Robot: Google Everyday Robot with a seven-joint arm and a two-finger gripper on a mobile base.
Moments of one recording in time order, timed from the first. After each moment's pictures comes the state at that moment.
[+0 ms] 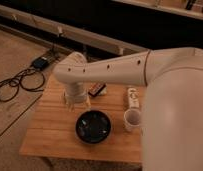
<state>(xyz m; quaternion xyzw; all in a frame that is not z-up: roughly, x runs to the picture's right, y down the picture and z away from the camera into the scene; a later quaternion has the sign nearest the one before) -0.104 0.102 0.703 -0.26 0.23 0.64 0.68</state>
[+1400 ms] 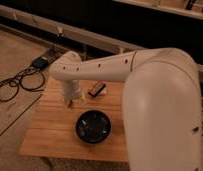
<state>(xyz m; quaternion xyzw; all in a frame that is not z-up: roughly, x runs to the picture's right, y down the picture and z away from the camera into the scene) -0.139 0.083 0.750 -0.26 0.21 0.61 0.72</state>
